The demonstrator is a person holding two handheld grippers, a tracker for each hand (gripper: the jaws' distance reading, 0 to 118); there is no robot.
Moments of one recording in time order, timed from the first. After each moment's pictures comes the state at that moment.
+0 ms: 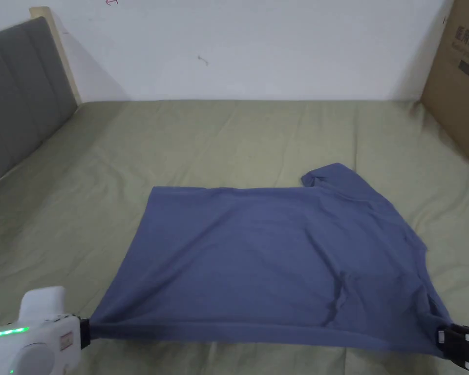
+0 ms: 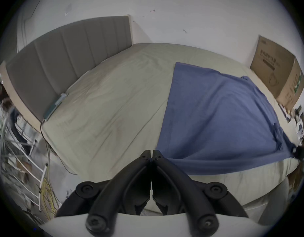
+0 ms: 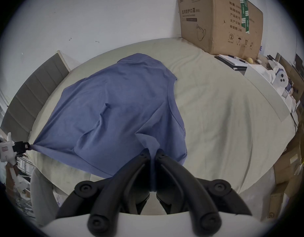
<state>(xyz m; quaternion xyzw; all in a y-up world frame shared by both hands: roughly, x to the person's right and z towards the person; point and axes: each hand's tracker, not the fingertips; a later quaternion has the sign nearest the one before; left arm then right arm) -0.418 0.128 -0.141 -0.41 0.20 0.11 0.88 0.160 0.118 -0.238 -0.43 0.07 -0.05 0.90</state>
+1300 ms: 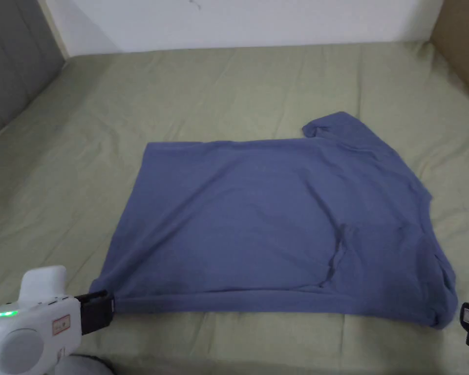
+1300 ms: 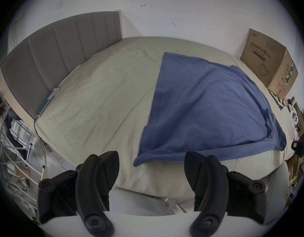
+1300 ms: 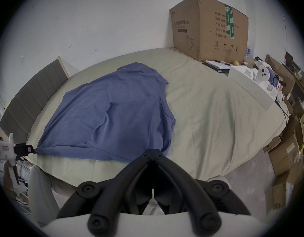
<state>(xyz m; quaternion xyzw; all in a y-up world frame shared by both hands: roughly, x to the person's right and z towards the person) -0.399 0.113 -0.128 -0.44 0.15 0.08 0.88 0.150 0.131 -0.164 -0.39 0.03 -0.05 0.92</state>
